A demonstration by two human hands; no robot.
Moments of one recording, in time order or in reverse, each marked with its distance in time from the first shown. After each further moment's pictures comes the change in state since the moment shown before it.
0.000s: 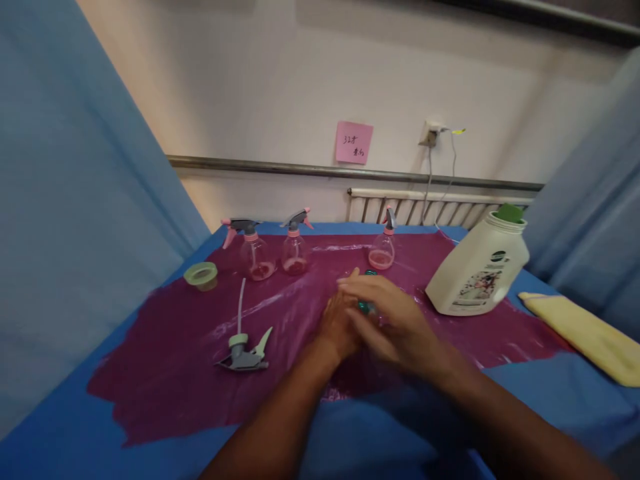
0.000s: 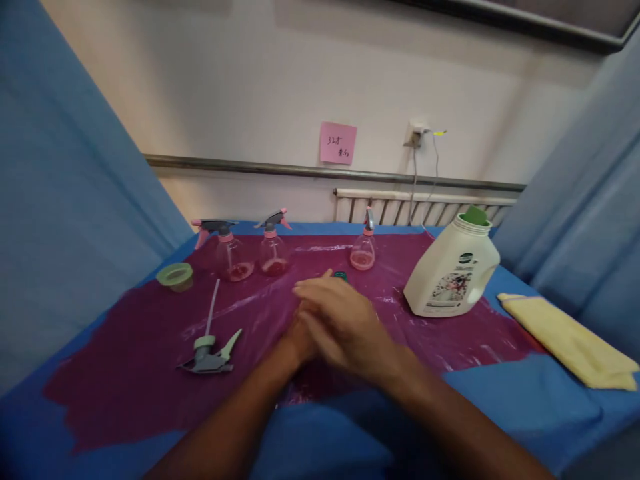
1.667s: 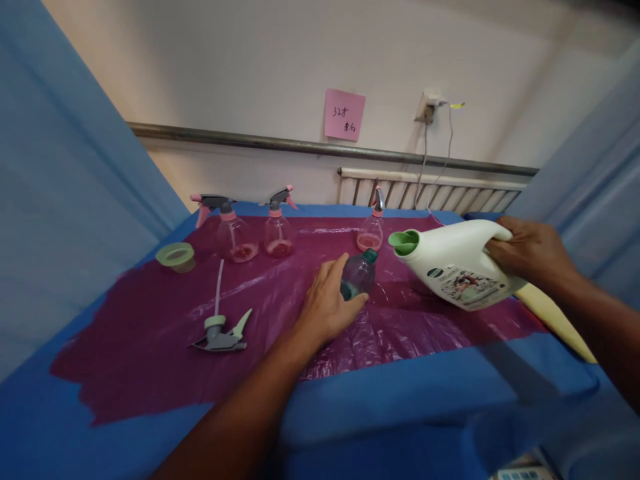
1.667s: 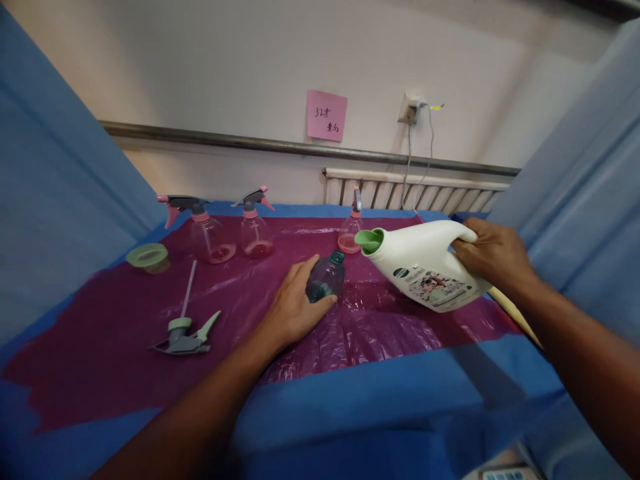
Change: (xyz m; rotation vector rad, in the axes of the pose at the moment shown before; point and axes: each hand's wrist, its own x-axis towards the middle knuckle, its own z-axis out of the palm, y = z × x) left_hand -0.002 0.013 -0.001 0.052 0.036 -0.019; right_hand -0.047 0.139 -0.224 -0.814 -0.061 0.919
